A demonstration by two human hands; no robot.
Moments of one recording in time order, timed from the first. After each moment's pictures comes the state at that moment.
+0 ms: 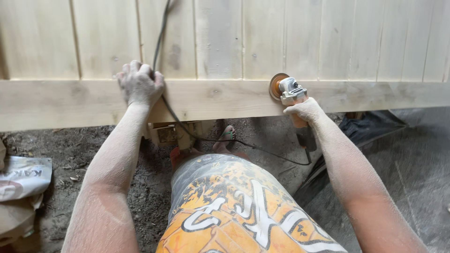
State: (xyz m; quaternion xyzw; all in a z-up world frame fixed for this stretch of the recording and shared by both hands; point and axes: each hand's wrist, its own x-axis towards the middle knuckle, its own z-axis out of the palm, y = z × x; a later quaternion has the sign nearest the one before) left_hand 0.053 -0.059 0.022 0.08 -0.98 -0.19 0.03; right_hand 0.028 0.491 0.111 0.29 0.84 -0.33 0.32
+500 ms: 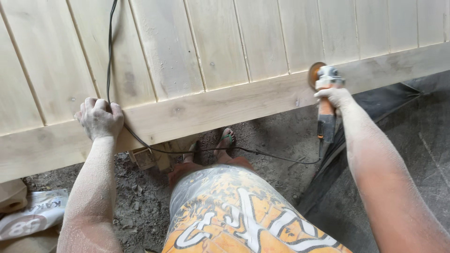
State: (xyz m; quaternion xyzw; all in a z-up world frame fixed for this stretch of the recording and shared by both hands) left_hand 0.055 -0.052 0.027 0.09 -0.99 -0.14 0.04; right_hand 0.004 0.704 0.122 0.46 0.73 -0.44 0.24
